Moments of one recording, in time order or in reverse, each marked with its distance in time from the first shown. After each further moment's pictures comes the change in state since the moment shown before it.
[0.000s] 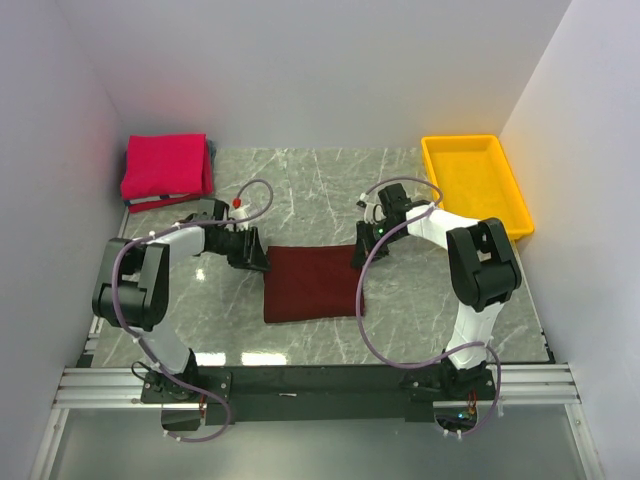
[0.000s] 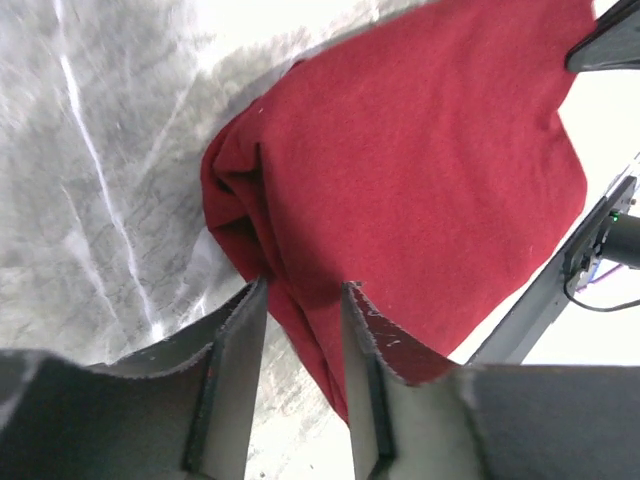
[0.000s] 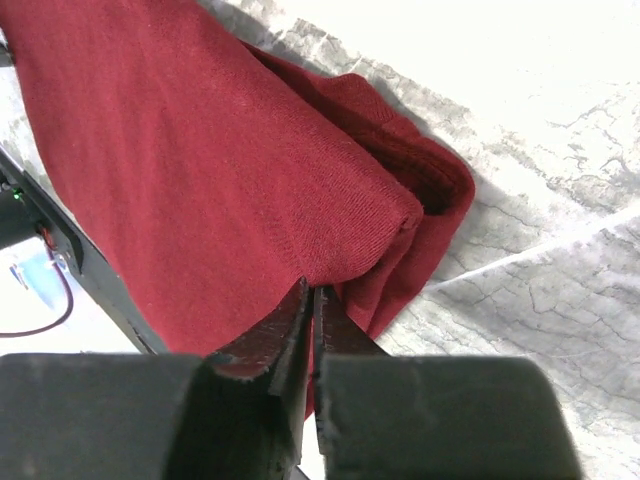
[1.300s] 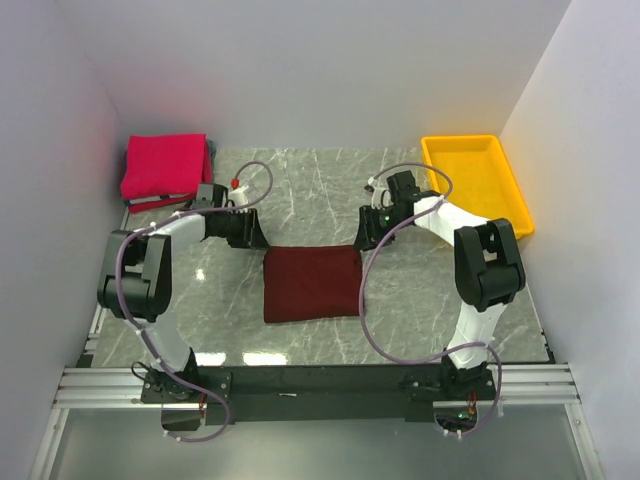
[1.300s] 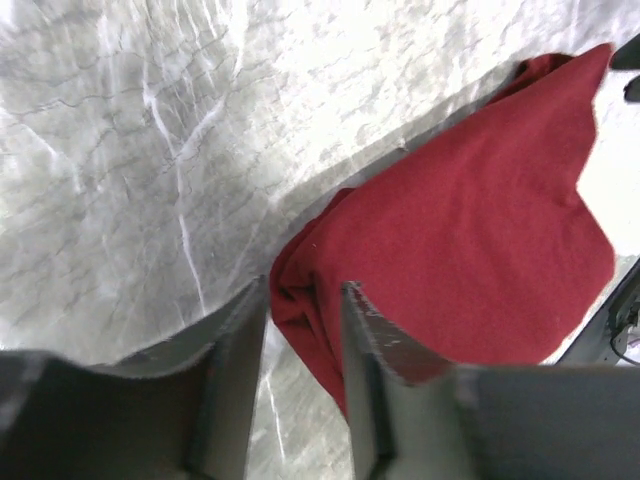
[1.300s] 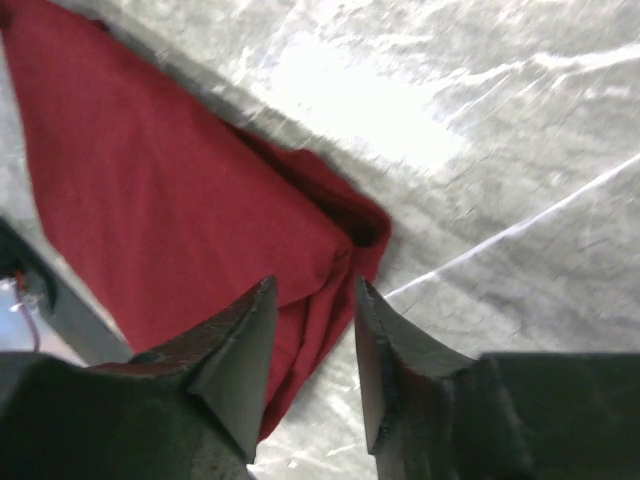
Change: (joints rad) left arm 0.010 0.093 0.132 0.066 -0.058 0.039; right arm -0.055 -0.002 0.081 0.004 0.065 -0.049
